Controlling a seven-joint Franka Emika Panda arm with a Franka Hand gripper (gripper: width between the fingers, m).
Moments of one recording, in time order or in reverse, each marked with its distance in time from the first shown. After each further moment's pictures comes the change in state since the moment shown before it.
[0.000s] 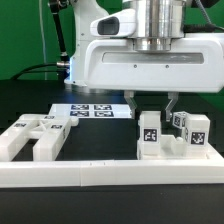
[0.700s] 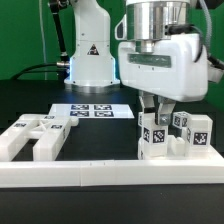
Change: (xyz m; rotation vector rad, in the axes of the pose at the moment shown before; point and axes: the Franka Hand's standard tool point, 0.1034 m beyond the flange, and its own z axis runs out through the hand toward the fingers) arm -0.005 -0.009 0.002 0.023 -0.004 0.838
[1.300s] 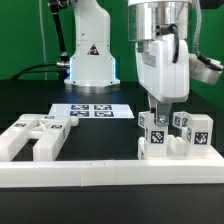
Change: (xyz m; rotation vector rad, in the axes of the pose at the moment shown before) arm -0.003 -0.001 0.000 0.003 -0.006 0.187
